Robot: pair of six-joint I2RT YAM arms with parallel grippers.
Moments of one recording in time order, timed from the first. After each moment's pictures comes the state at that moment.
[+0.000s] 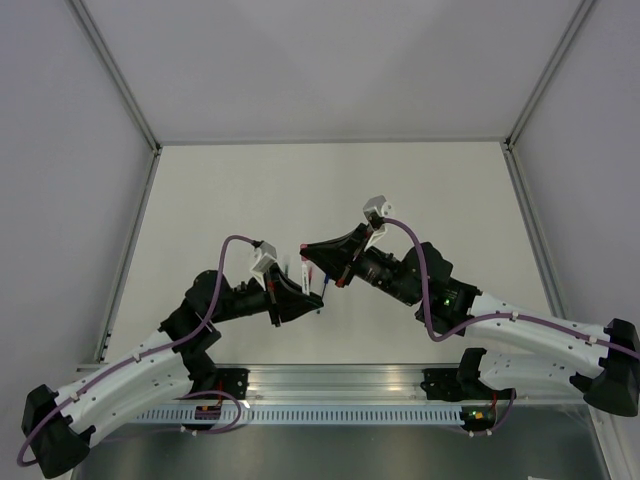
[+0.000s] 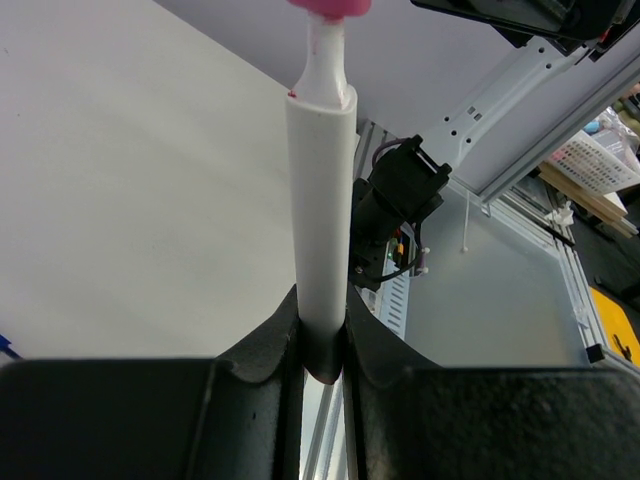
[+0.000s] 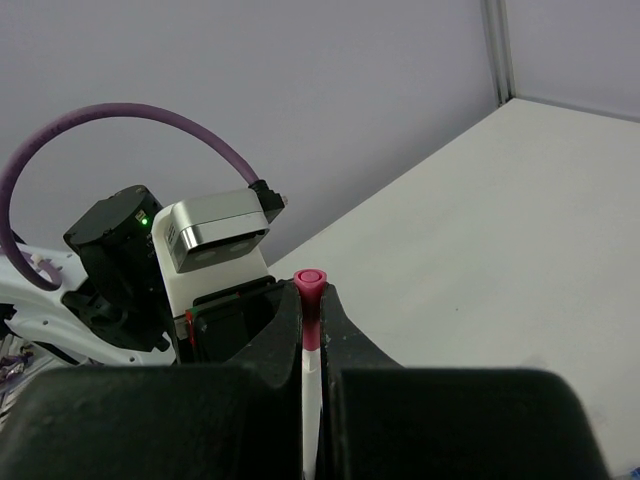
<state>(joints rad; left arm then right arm) -0.82 0.63 0.40 0.26 0.51 -0.49 1.10 1.05 0.83 0.38 0.06 0.41</state>
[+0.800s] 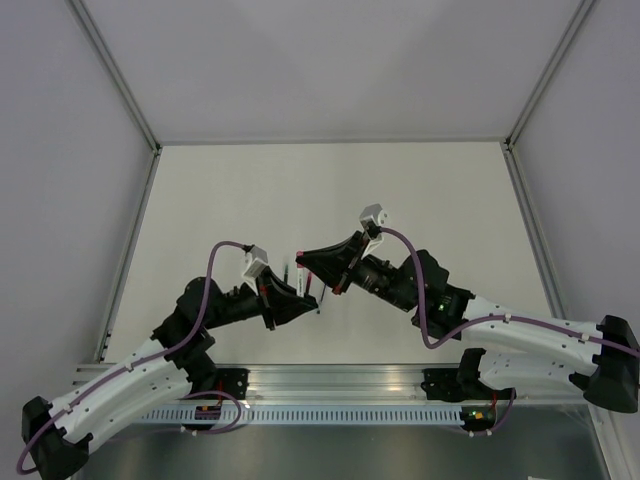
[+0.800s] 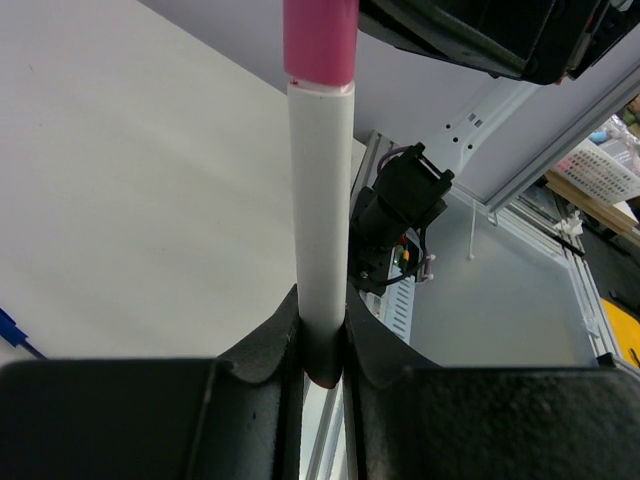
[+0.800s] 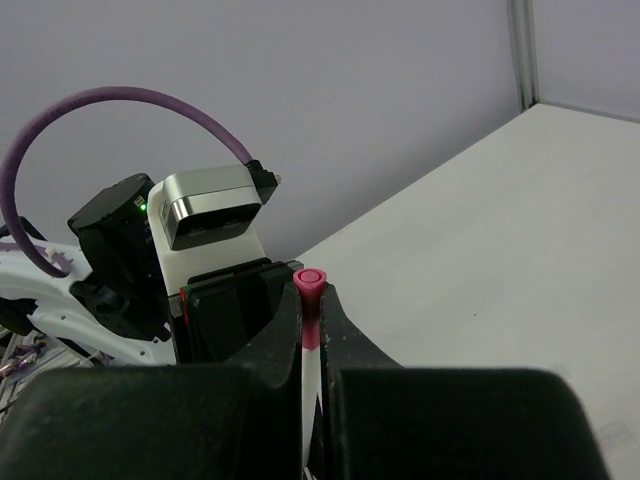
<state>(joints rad) -0.82 0.55 0.38 0.22 0.47 -0.49 1.13 1.06 0.78 0.46 0.06 0.40</state>
